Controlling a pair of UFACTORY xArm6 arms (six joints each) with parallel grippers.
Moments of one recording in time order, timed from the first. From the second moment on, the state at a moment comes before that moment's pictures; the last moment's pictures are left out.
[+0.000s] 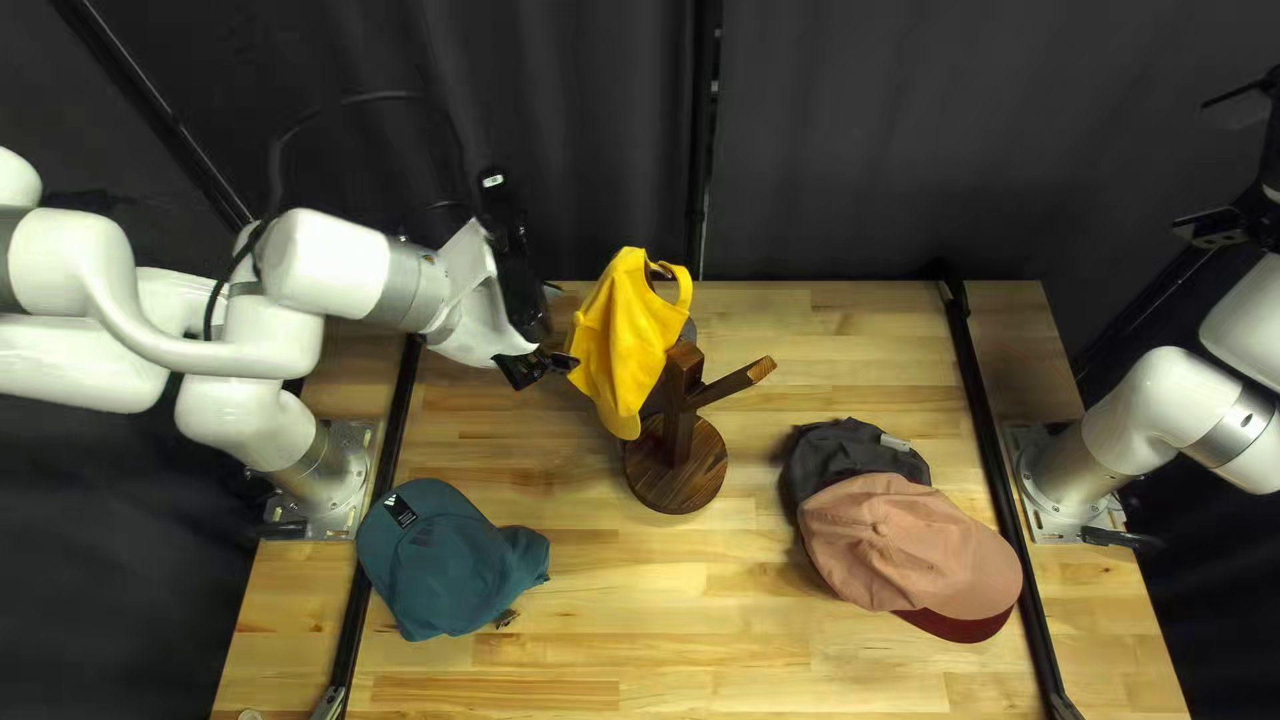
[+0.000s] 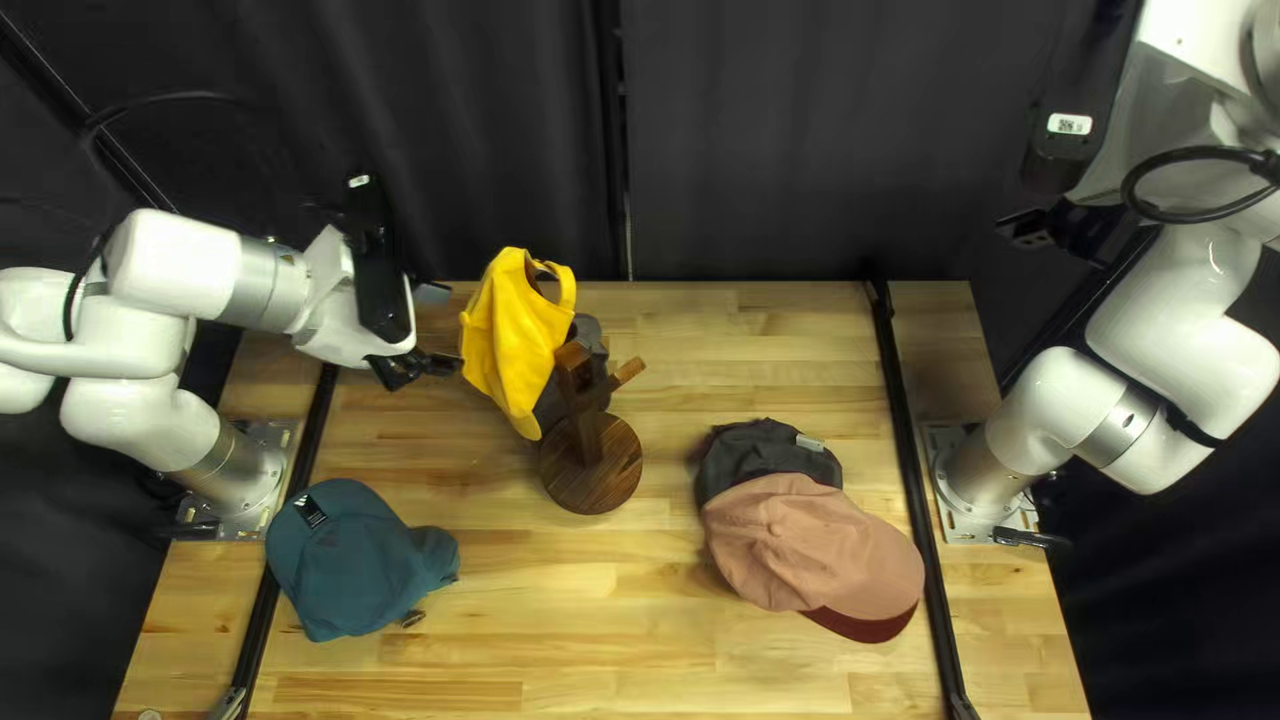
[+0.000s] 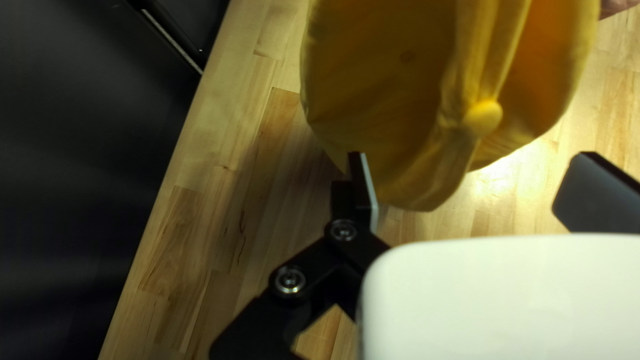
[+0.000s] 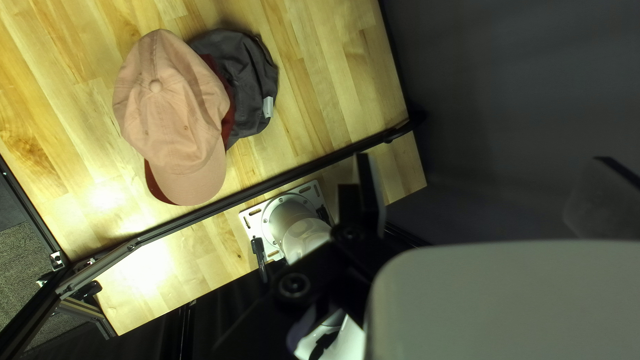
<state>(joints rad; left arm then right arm) 0.05 -0.90 -0.43 0.25 0.64 -0.33 0.83 -0.46 -1.90 -0.72 2.39 0.58</state>
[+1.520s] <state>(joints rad) 0.00 -0.83 -0.54 0.27 0.72 -0.28 0.83 -0.46 -1.90 -0.72 2.39 0.58</state>
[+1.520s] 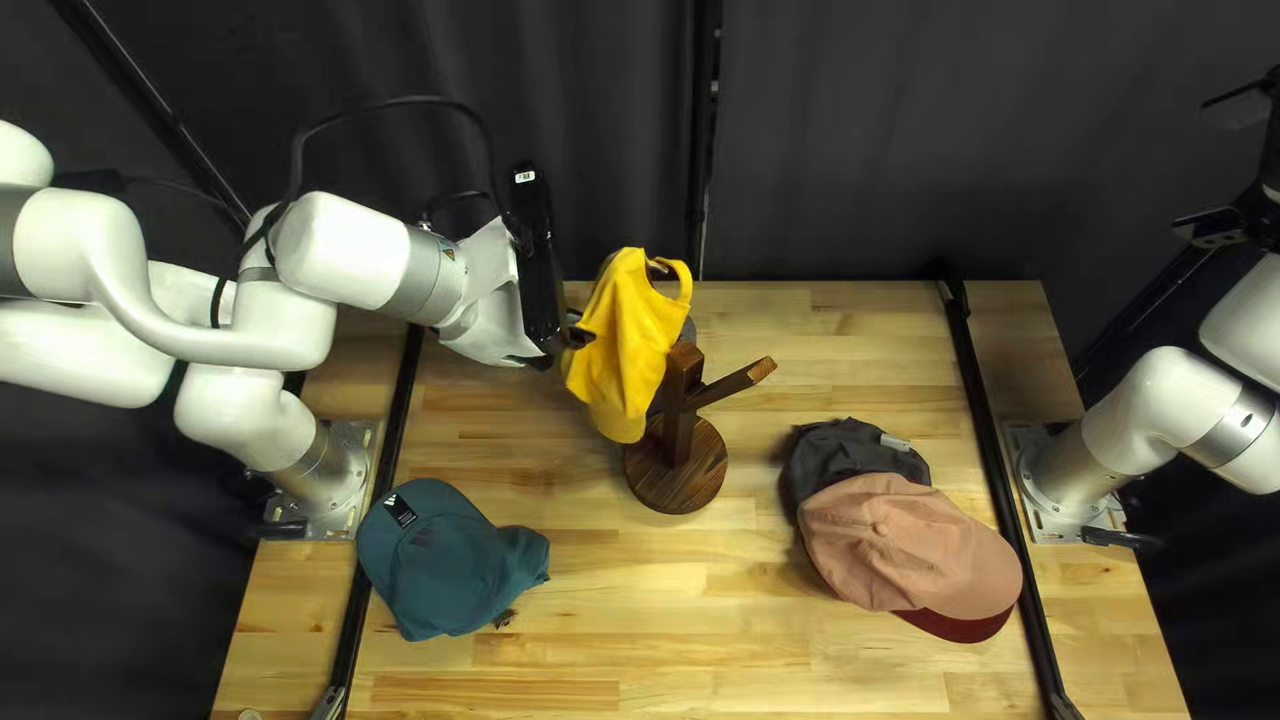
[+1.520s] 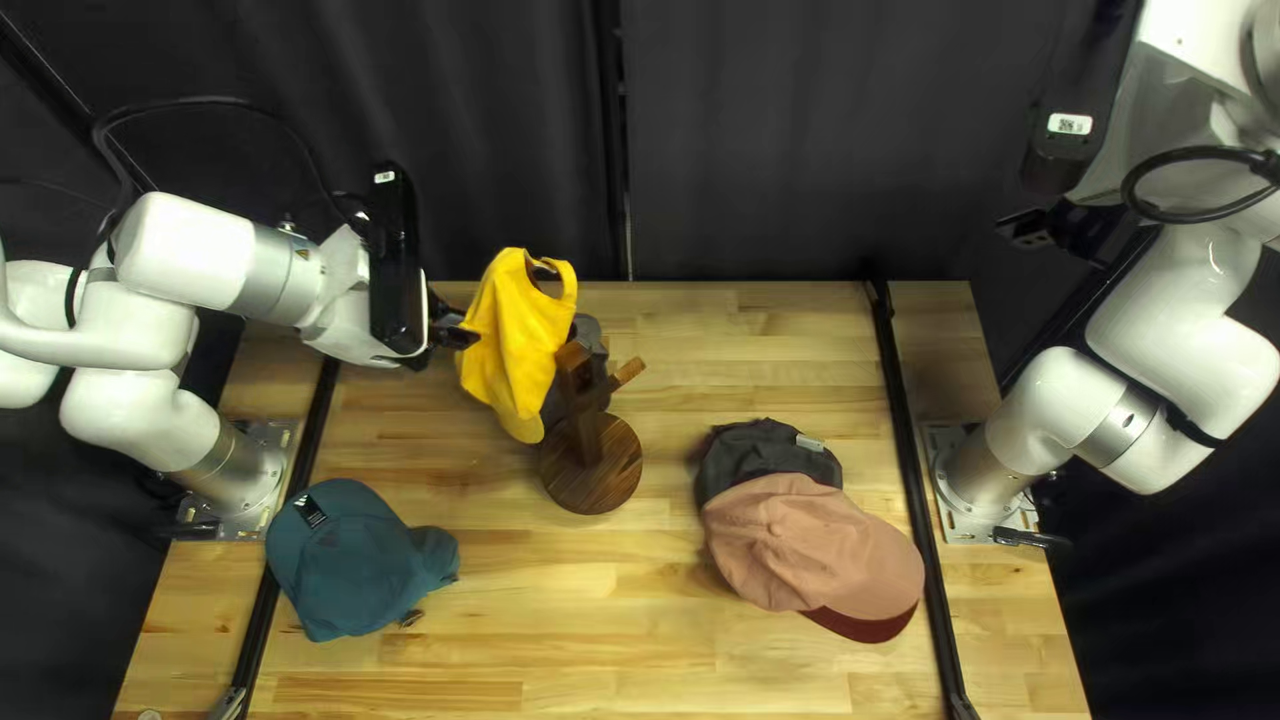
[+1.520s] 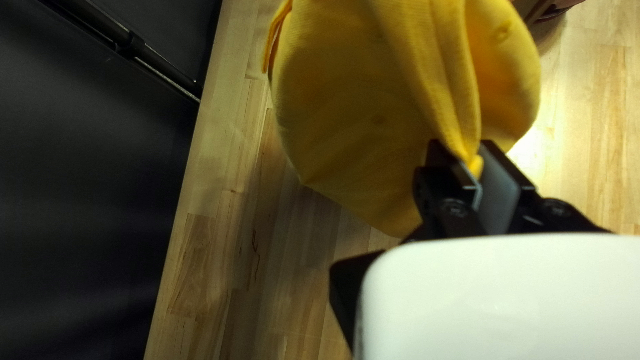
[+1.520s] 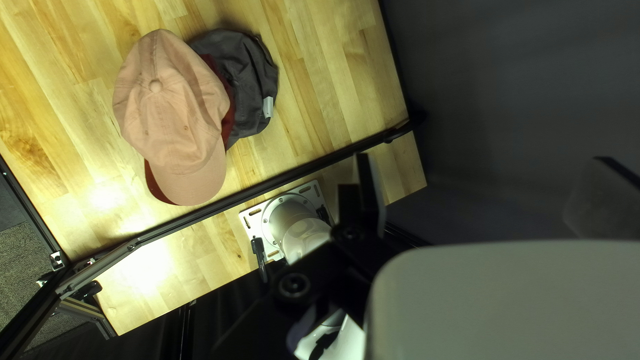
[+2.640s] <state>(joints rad) 0.06 -0.75 -0.98 0.24 1.08 0.01 0.83 -0.46 -1.90 -0.72 2.39 0.58</state>
